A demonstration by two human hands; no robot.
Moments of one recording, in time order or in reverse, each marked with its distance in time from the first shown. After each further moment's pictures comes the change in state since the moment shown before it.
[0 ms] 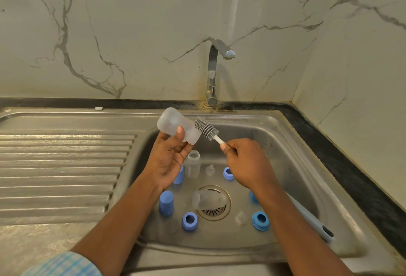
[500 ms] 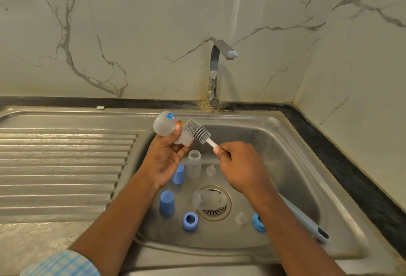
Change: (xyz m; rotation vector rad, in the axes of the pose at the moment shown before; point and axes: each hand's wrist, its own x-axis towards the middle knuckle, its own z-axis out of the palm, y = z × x) left_hand 0.000 0.008 0.001 0.030 0.052 -0.024; right_hand -0.011 -0.017 0.005 -0.032 -0.008 -0.047
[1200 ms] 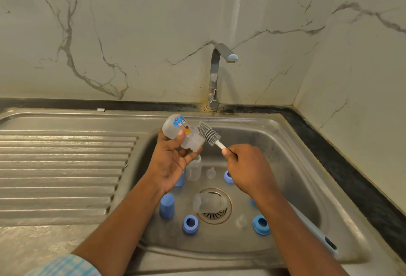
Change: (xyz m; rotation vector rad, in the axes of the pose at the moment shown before) left_hand -0.008 -0.008 0.005 -0.022 -0.023 0.017; right_hand 0.004 0.012 -0.002 0.010 0.024 0.078
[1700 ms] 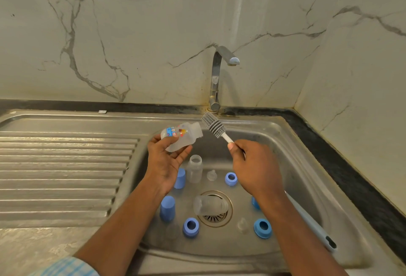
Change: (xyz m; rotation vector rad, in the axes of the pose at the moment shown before) left_hand 0.005 0.004 -0.005 -0.017 0.219 0.063; right_hand -0.002 -0.004 -0.012 -0.028 0.139 -0.070
